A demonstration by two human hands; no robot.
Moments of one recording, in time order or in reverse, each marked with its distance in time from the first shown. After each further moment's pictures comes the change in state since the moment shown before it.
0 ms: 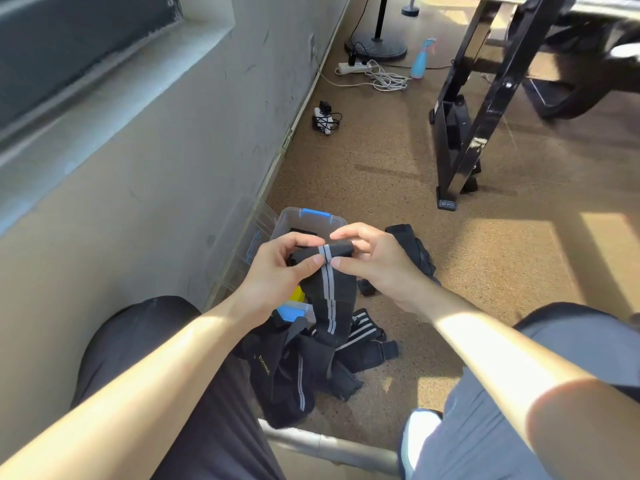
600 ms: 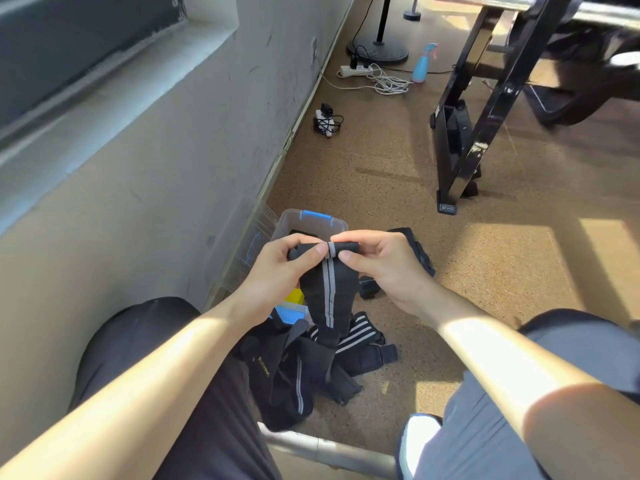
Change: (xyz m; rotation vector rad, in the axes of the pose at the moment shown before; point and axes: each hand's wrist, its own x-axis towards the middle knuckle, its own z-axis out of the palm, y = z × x) left_hand 0.005 0.004 -0.002 -0.102 -0.061 -0.075; right_hand -0.002 -0.005 -0.001 0.204 0.012 -0.021
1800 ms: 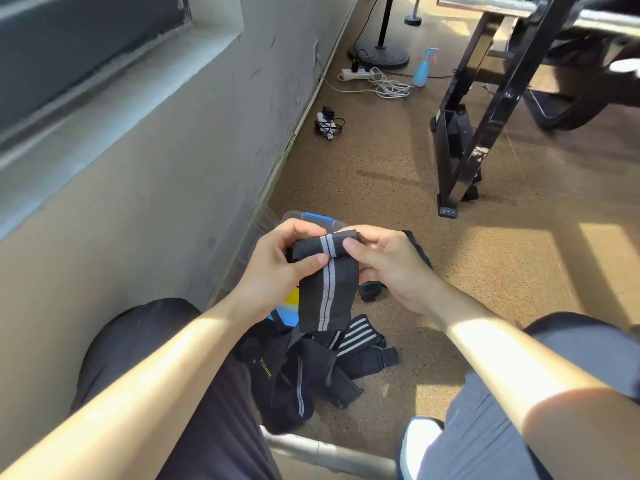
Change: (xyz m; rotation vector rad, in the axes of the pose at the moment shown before) left_hand 0.001 0.000 -0.010 0.084 0.032 0.222; right_hand 0.003 -0.011 0.001 0.048 -0.061 0.077
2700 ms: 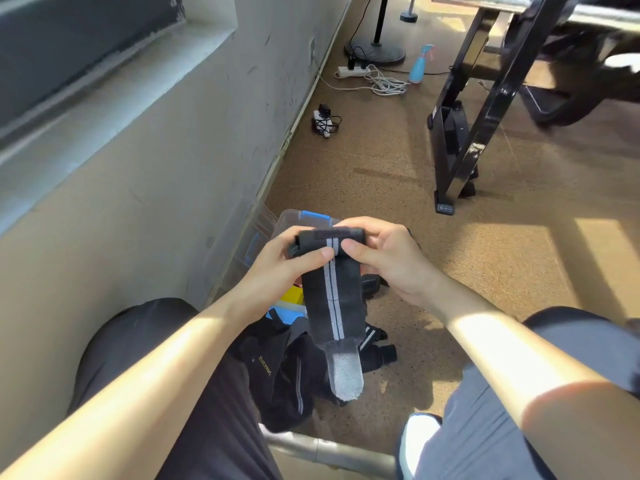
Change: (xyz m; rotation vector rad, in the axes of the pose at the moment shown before) left_hand -0.003 0.007 0.004 -0.077 -0.112 -0.168; right_hand 0.001 -0.002 -0.007 0.031 -0.037 -0.058
